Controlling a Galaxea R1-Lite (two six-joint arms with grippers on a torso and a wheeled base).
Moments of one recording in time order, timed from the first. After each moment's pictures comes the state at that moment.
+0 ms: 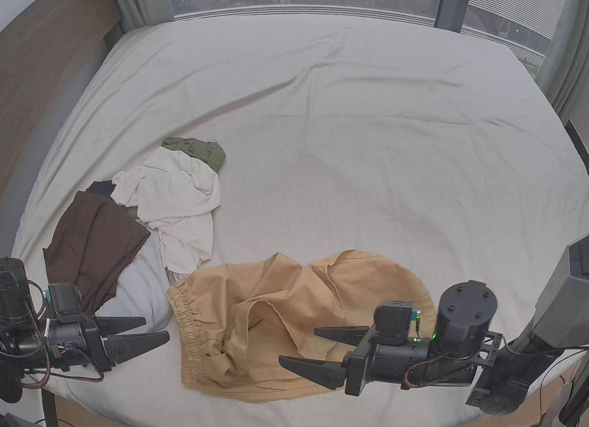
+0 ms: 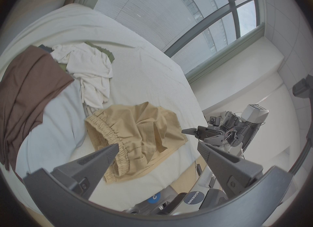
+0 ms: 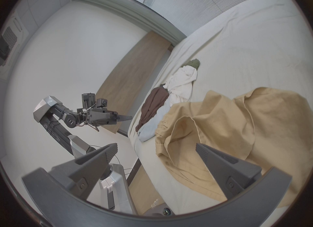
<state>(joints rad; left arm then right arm) -0.03 1.30 -0.16 -0.62 -0.76 -0.24 0.87 2.00 -0.39 -1.34 0.29 0.49</state>
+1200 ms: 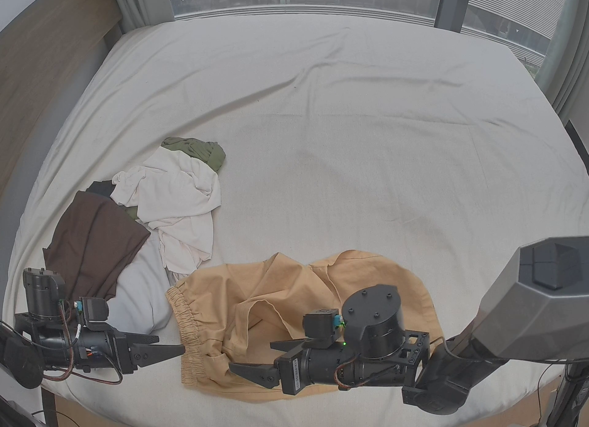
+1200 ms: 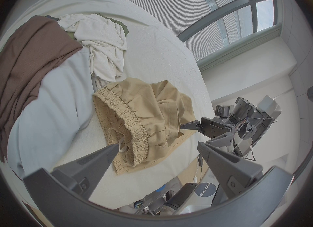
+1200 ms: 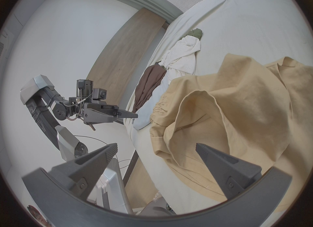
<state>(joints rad) -0.01 1.57 -0.15 -0.69 -0.75 -0.14 0.94 2.18 -0.71 -1.06 0.28 0.51</state>
